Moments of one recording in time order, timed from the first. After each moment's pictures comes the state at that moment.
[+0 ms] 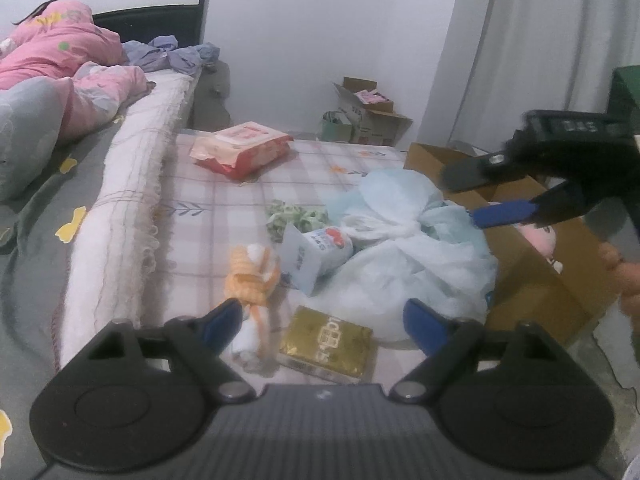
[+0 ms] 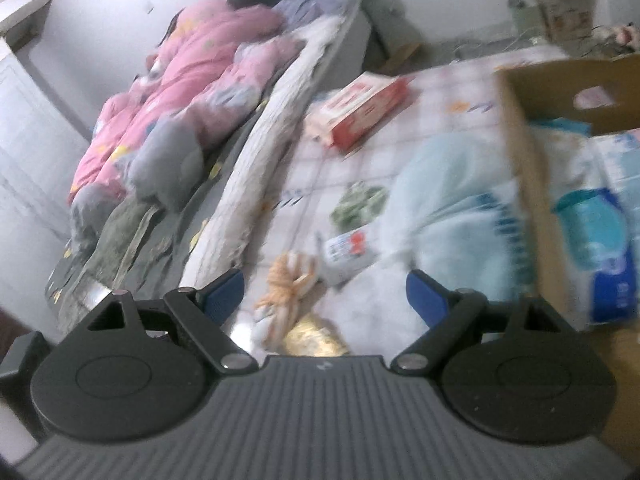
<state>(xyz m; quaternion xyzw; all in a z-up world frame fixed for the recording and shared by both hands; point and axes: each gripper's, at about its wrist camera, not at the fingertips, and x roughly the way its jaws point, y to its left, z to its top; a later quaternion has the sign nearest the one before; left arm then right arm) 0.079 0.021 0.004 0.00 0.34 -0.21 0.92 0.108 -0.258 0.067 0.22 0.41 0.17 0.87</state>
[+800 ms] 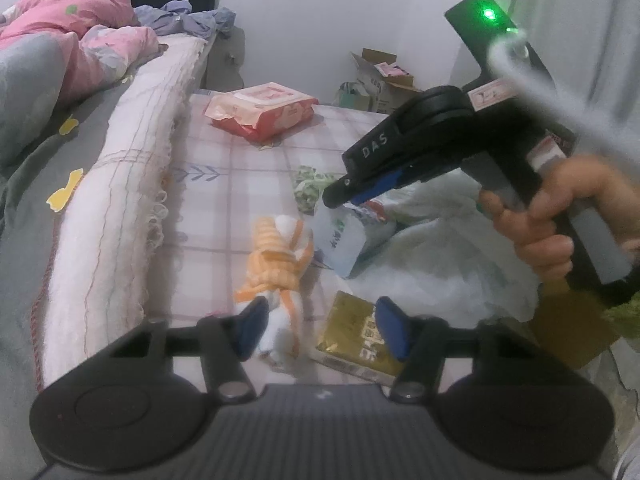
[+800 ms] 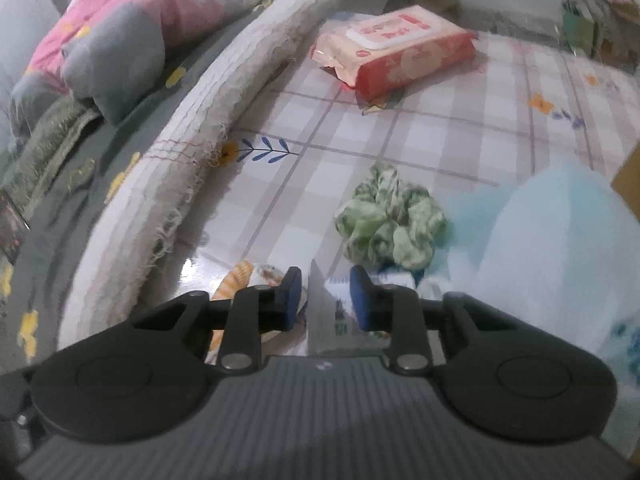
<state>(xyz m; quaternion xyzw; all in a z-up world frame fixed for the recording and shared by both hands) 0.119 0.033 -0.029 -0.01 0.39 -0.19 0.90 0.254 -0.153 -0.003 0.04 0.50 0.18 0.85</state>
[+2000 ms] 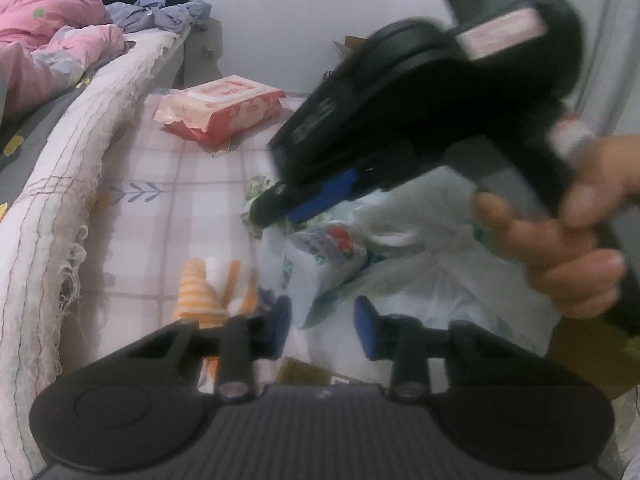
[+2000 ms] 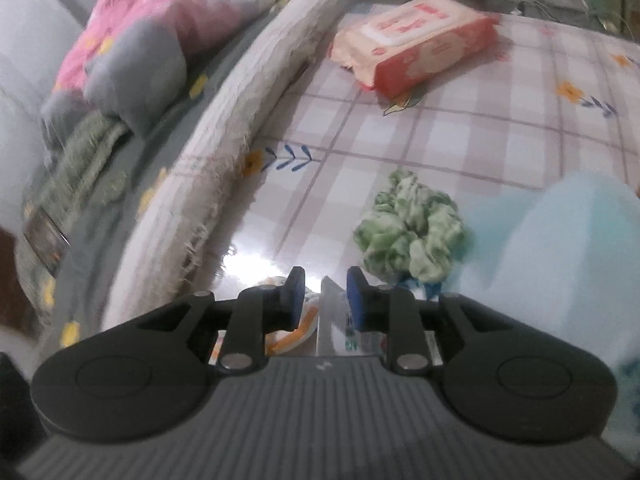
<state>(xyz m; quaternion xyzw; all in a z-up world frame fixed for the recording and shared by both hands) 0.171 -0.022 -0.045 0.00 0.40 -0.21 0.89 0.277 -0.165 -0.009 0.09 0.52 0.23 0.82</state>
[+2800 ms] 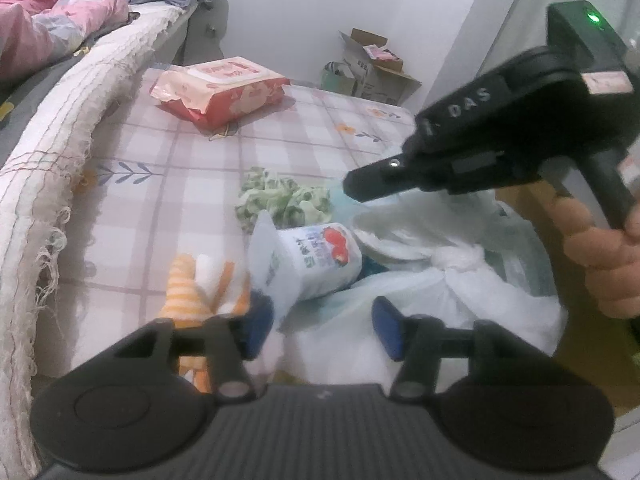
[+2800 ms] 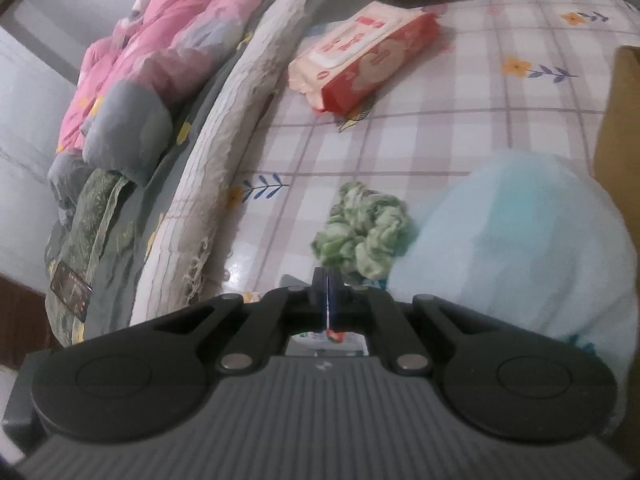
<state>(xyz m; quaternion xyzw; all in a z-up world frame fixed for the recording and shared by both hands) 0.196 -0.020 -0.052 -0.05 0.43 -0.22 0.88 0.273 -0.237 -0.004 0.20 0.51 0.21 0.81</state>
